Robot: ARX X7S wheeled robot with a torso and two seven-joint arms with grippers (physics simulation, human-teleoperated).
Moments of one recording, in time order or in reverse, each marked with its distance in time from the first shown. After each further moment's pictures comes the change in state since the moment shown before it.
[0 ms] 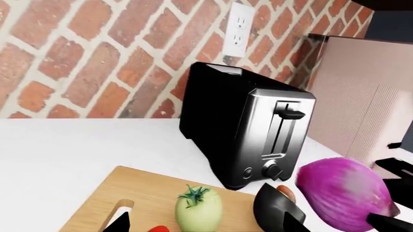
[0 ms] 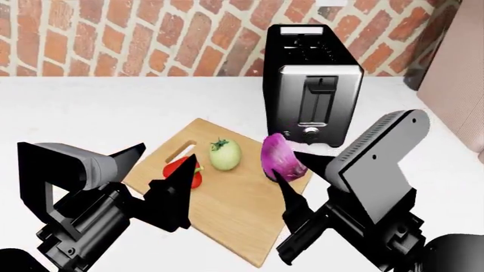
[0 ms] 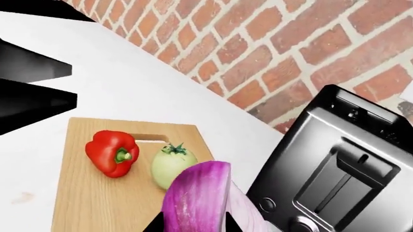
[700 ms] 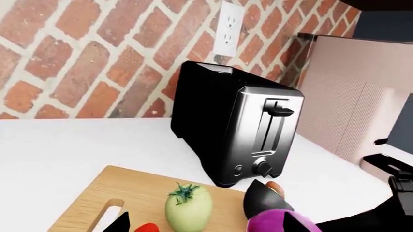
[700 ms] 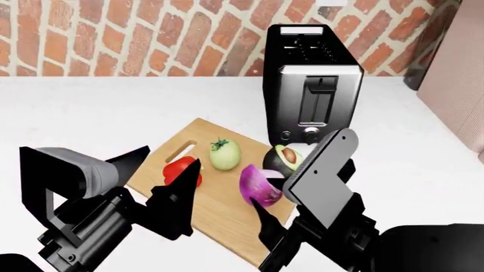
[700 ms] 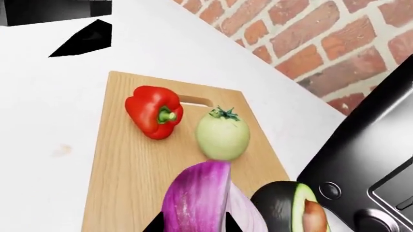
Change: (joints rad) left arm 0.021 -0.003 0.001 0.017 0.009 0.013 0.029; right arm 0.011 -0.122 -0.137 0.098 -0.097 0.099 -0.117
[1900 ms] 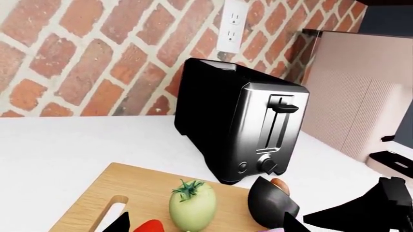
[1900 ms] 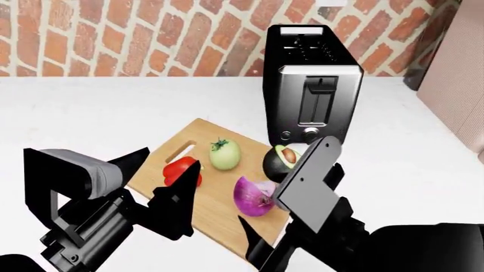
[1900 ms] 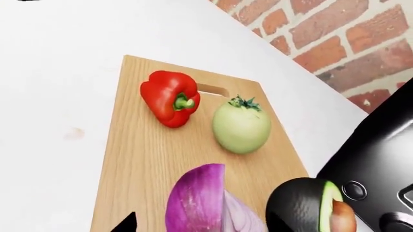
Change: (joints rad) left arm 0.003 -0.004 0.018 -0.002 0.018 0.003 -0.009; right arm 0.002 -0.023 -0.055 0.024 -0.061 0.015 -0.064
